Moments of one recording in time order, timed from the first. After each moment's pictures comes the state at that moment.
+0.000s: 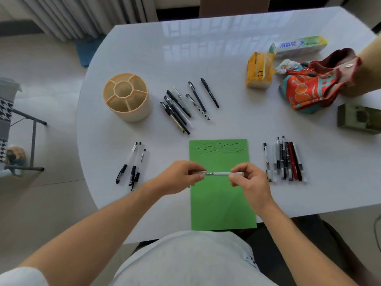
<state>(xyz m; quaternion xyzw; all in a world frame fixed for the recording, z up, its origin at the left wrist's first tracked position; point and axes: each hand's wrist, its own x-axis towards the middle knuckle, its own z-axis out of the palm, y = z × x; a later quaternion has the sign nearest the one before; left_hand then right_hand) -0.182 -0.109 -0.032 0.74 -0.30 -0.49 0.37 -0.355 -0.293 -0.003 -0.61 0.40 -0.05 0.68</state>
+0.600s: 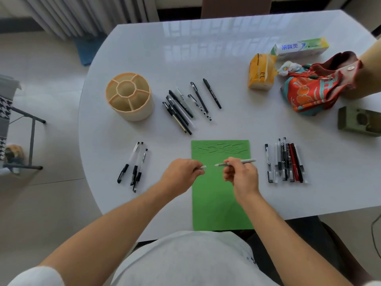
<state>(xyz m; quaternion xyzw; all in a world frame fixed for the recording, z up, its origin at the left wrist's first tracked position) -0.185 -0.113 -0.027 0.84 -0.42 -0.25 0.25 -0.316 -0.279 -0.017 -0.50 0.50 -0.11 0.70</state>
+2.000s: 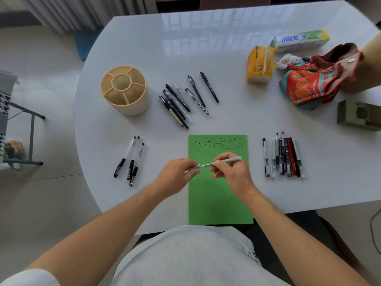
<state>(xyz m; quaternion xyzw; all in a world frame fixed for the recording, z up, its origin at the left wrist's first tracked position) -0.200 -0.103 -0.041 0.83 -0.38 -0.30 0.29 -0.322 -0.278 -0.022 -0.59 0.37 -0.02 0.72</state>
